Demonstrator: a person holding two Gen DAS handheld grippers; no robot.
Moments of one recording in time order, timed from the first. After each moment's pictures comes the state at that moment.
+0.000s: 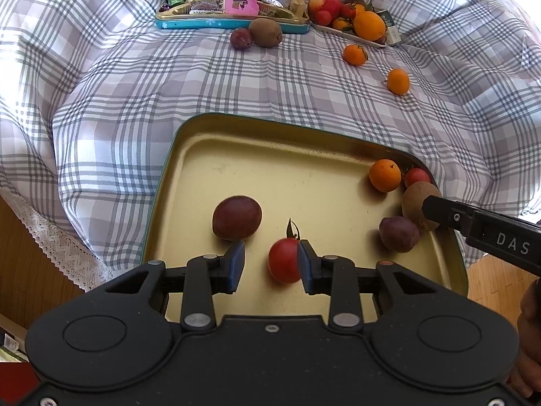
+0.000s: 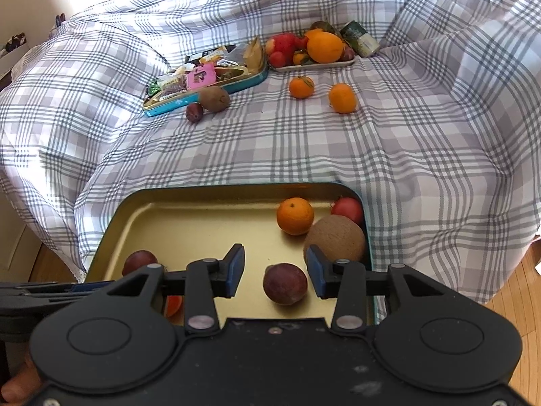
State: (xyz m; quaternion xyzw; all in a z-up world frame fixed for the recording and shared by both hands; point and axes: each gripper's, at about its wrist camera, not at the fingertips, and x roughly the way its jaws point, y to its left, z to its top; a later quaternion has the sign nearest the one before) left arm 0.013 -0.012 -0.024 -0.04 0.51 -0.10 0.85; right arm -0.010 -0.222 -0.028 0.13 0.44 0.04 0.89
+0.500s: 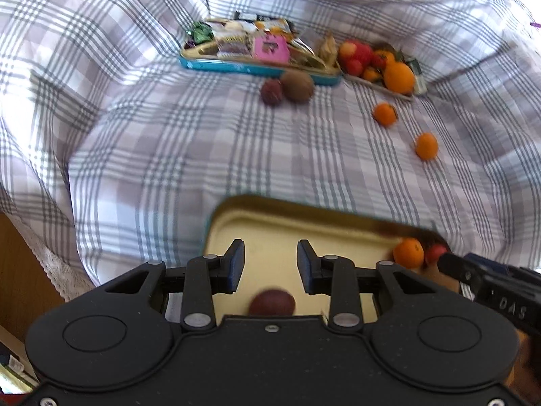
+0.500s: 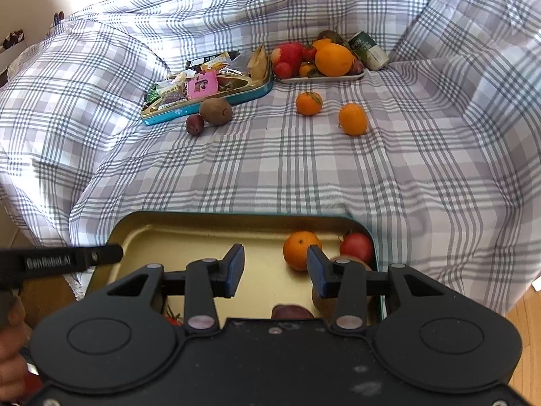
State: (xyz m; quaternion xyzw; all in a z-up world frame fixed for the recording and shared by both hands) left arm 0.069 0.015 -0.003 -0.06 0.48 -0.07 0.87; right arm 0.030 -0.215 -0.020 0.11 0.43 0.04 0.89
